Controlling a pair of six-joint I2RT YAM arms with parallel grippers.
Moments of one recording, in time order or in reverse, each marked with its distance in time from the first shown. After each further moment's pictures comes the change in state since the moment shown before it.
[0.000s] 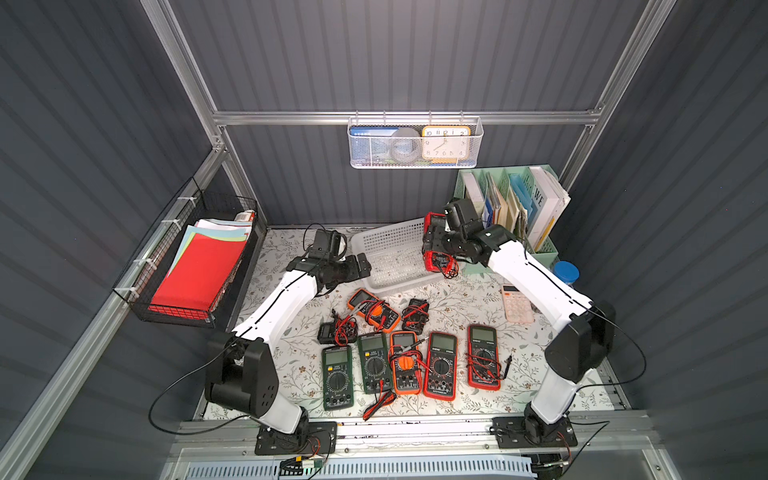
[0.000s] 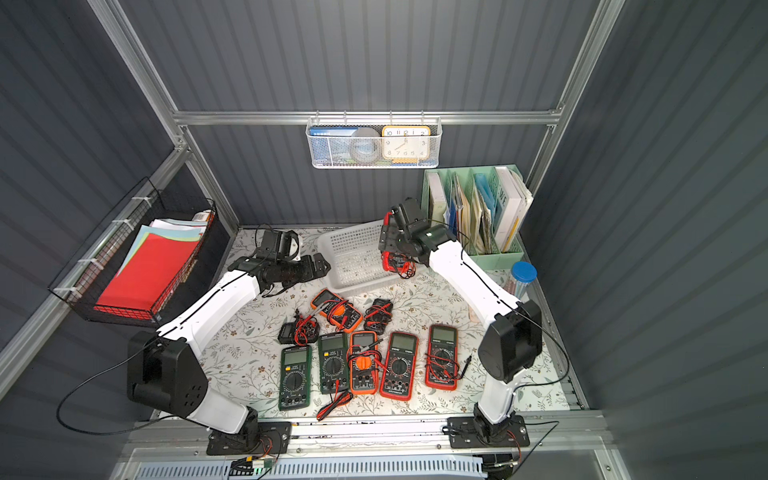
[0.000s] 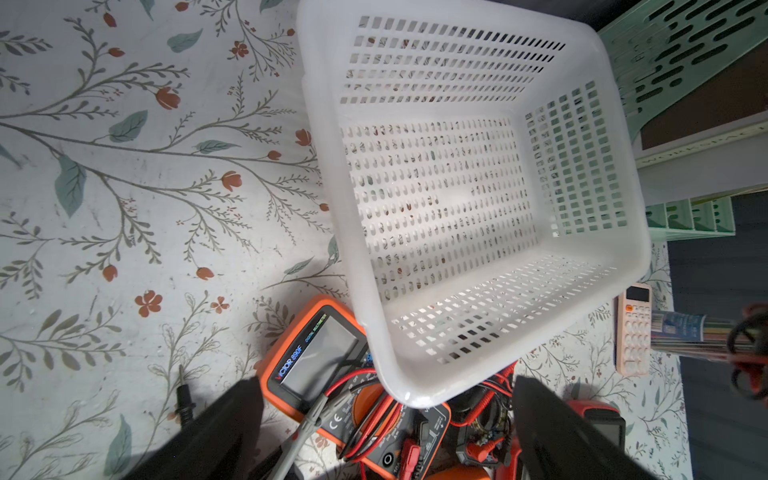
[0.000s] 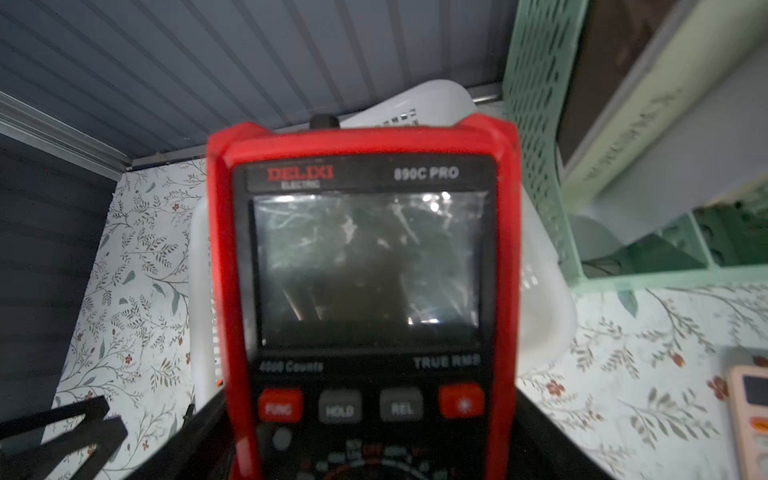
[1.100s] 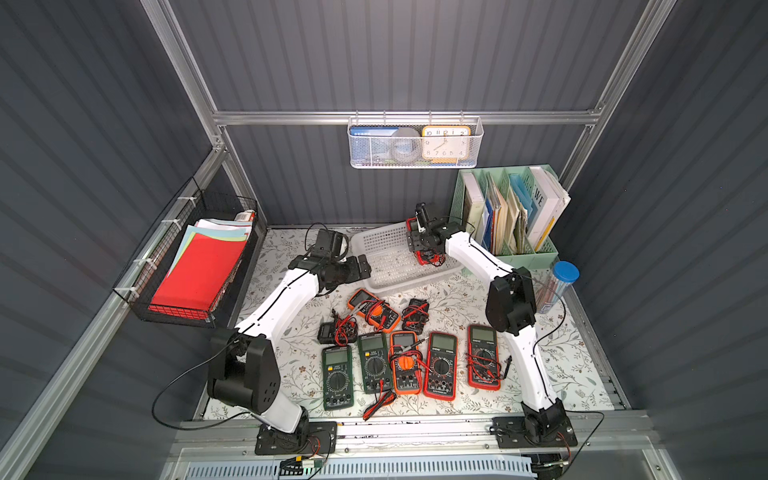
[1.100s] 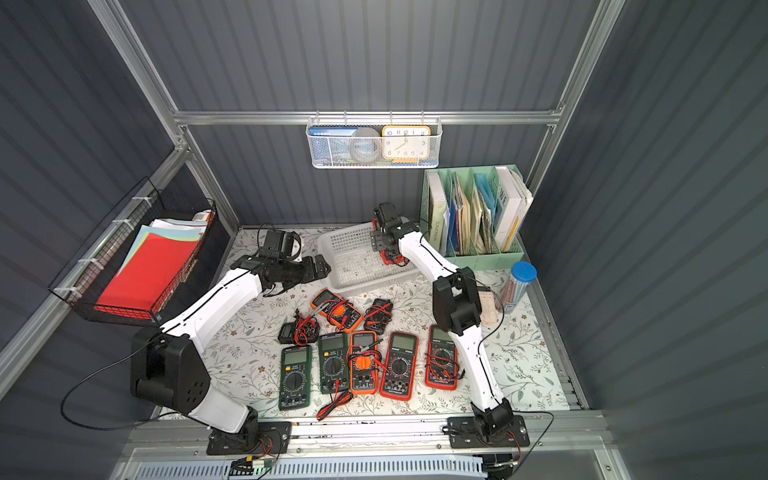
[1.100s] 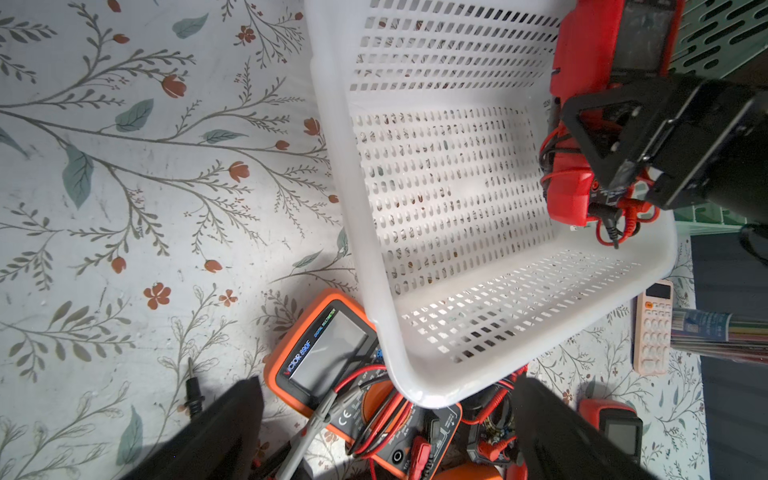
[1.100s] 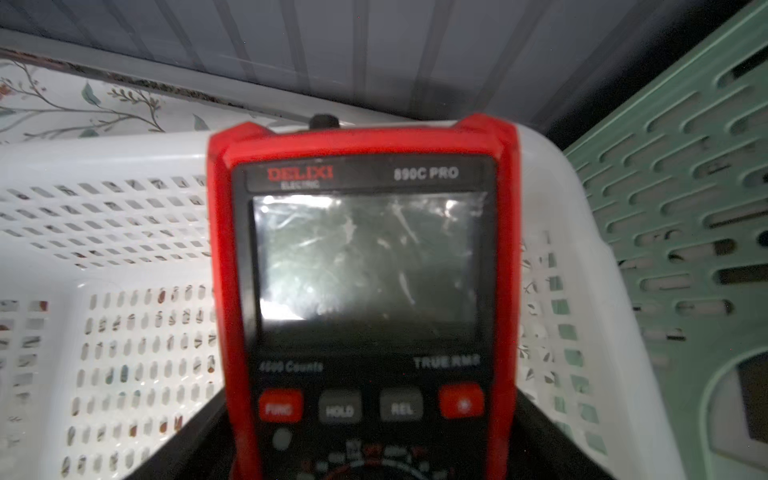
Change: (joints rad) left arm -0.004 0.022 0.013 -0.026 -0.006 0.007; right arm -0.042 0.565 0.400 0.069 0.094 -0.379
